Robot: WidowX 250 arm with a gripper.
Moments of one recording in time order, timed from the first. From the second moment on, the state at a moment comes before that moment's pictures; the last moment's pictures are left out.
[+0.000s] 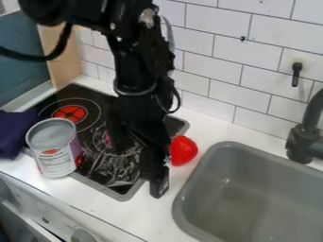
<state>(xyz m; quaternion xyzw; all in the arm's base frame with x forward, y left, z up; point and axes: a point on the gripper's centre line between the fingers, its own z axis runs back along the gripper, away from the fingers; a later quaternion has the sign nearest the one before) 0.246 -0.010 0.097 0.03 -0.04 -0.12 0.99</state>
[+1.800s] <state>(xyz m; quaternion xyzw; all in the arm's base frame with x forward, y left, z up) 0.273 -0.032 0.056 0.02 0.01 -0.09 1.00</state>
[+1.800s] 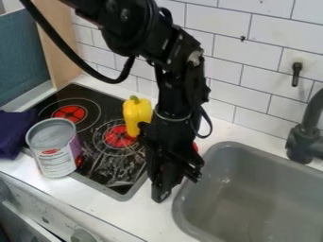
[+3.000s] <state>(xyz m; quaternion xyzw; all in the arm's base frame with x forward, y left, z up) 0.319 0.184 0.168 0.06 -0.08 0.07 0.99</state>
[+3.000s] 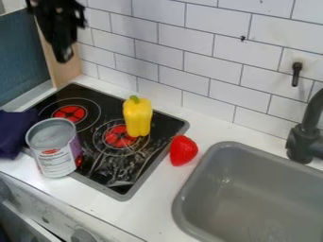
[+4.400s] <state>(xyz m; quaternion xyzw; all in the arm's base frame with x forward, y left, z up) 0.361 0.254 0.063 0.05 0.01 0.08 1.00</state>
